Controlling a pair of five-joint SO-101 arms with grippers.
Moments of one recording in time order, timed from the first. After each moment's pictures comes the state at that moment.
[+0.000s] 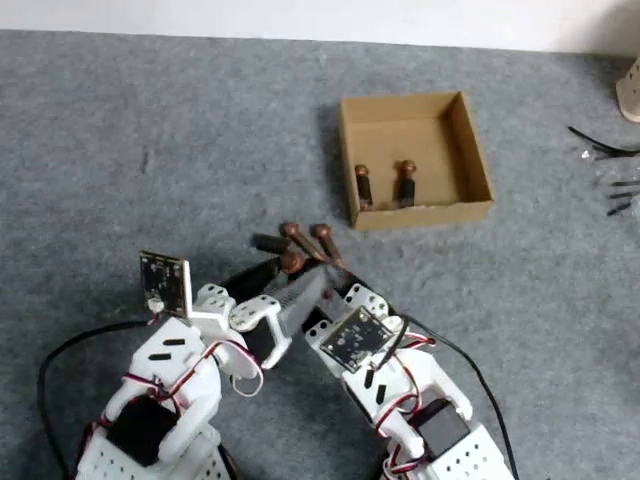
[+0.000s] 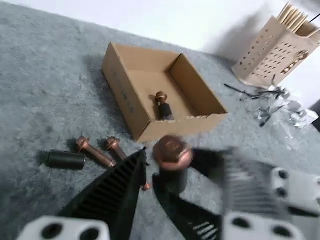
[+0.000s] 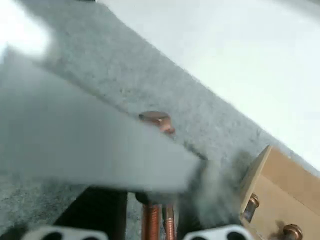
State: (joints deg) left arm 27.8 -104.4 81.9 48.0 31.9; right arm -39.9 -104.4 95.7 24.4 23.1
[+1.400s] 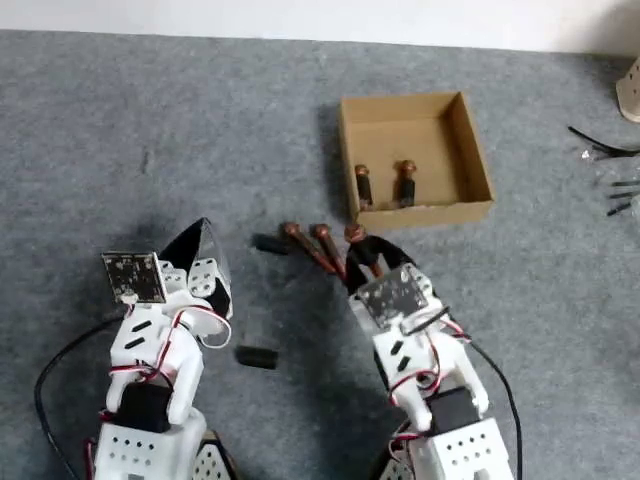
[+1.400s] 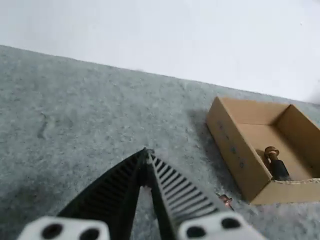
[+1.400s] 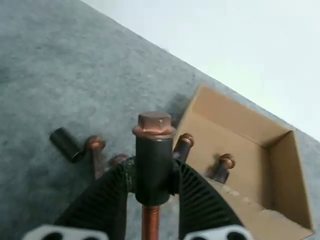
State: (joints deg) left arm 3.3 -104.2 96.0 29.1 18.0; right arm -22.0 -90.5 91.7 18.2 23.1
